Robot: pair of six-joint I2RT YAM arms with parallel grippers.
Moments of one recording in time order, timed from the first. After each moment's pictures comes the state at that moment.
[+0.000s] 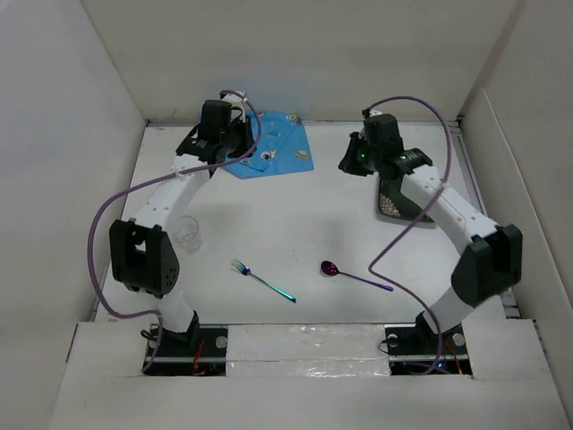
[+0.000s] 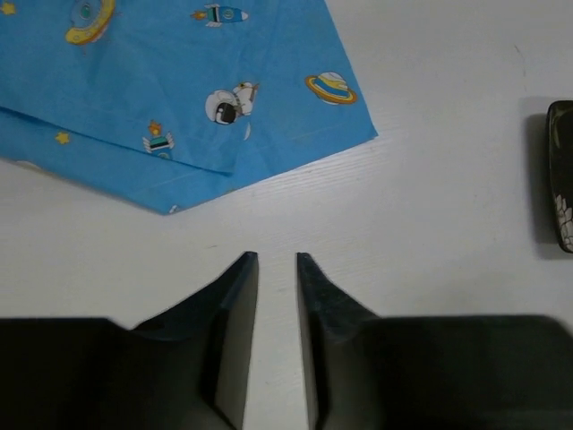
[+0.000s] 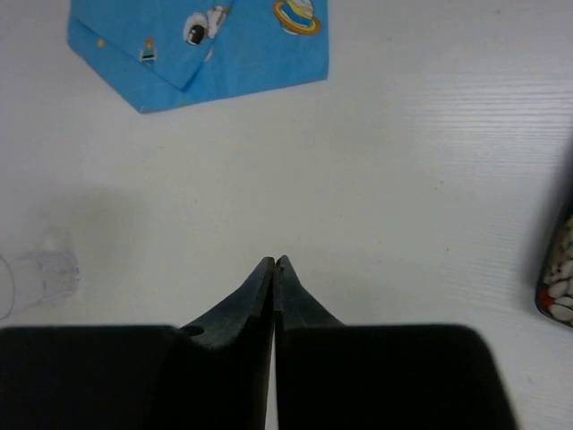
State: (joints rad) left arm -0.27 1.64 1.51 -0.44 0.11 -0.24; right arm 0.41 1.54 1.43 -0.49 -0.03 0.48
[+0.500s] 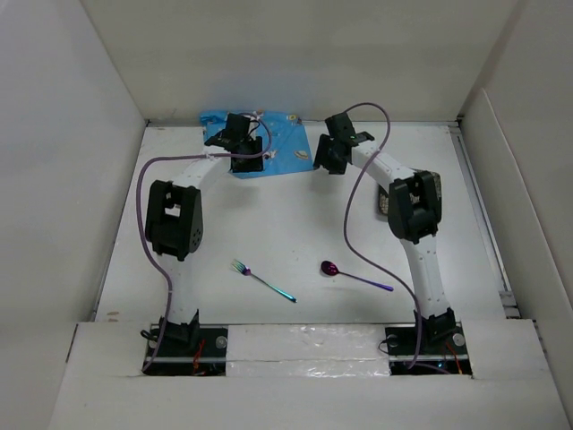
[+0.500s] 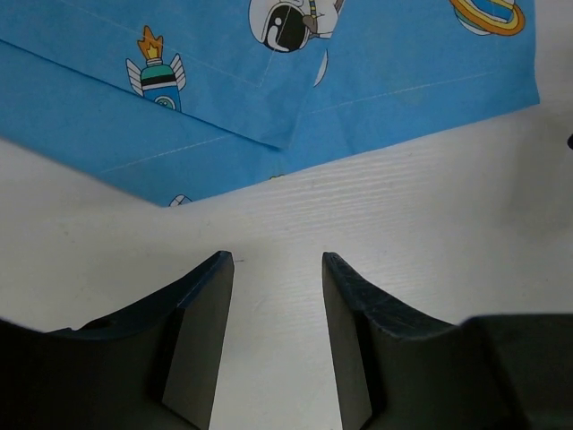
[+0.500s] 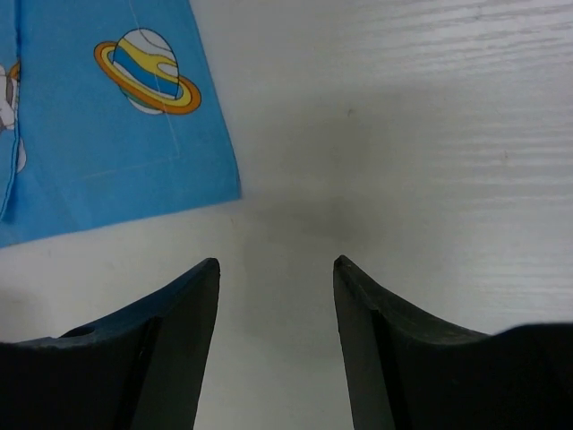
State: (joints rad) left arm -0.29 2.04 1.67 -0.49 0.05 -0.27; right arm 0.39 2.34 2.01 -0.59 0.04 0.58
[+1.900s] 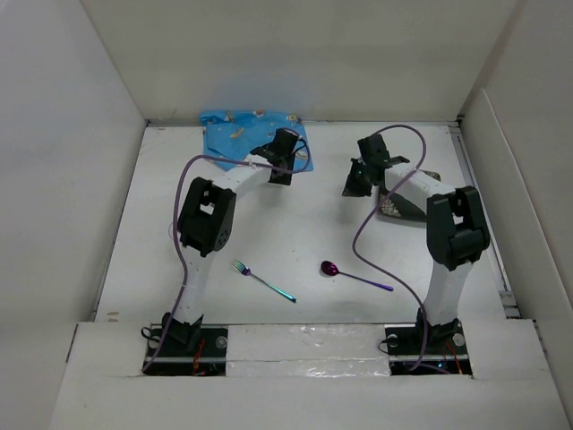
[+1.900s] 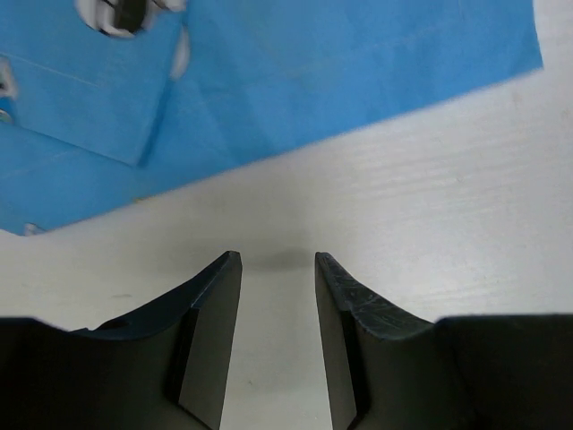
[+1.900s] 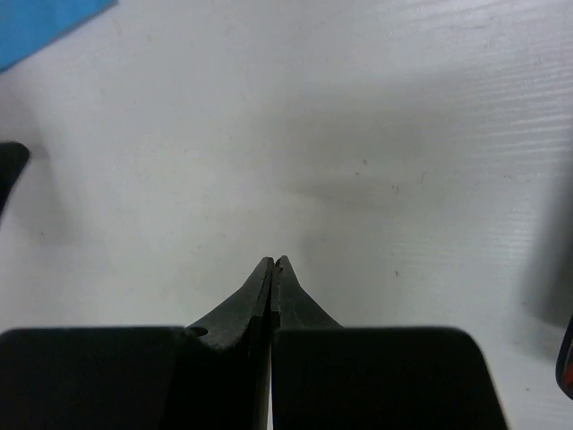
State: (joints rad) left arm -0.52 2.22 1.76 -0.49 -0.22 -0.25; right arm 0.30 1.93 1.41 -0.43 -0.11 0.58
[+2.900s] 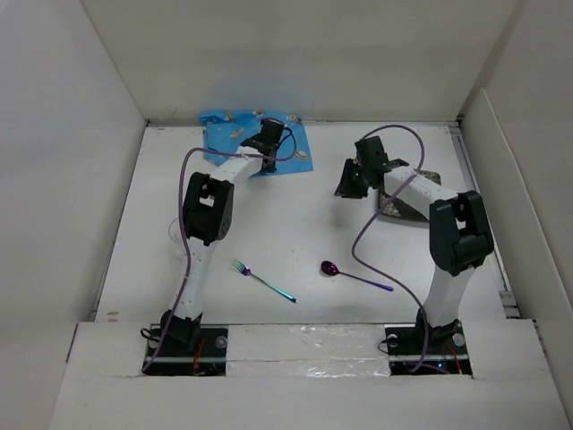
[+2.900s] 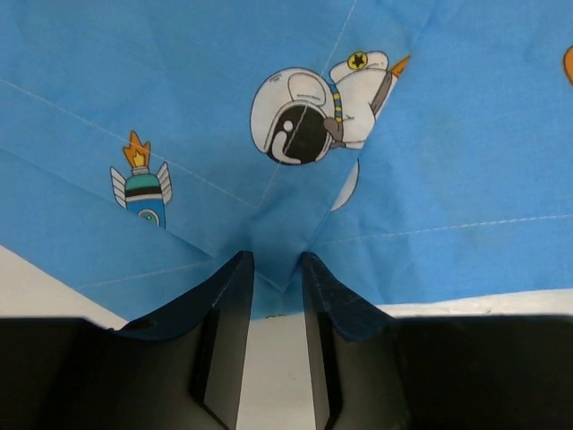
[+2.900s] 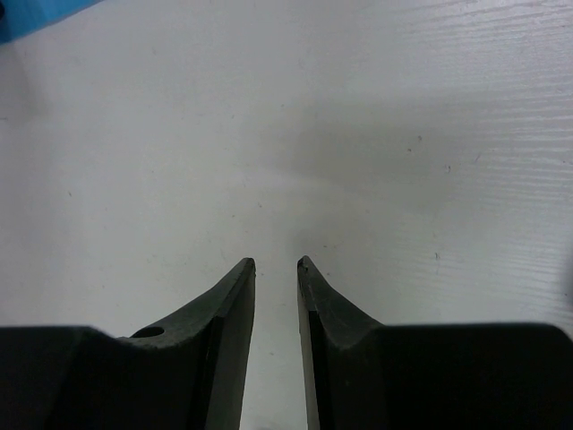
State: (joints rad) left arm -0.41 2.38 1.97 -0.51 -0.34 -0.19; right arm 0.34 1.86 1.34 -0.39 -0.15 0.56
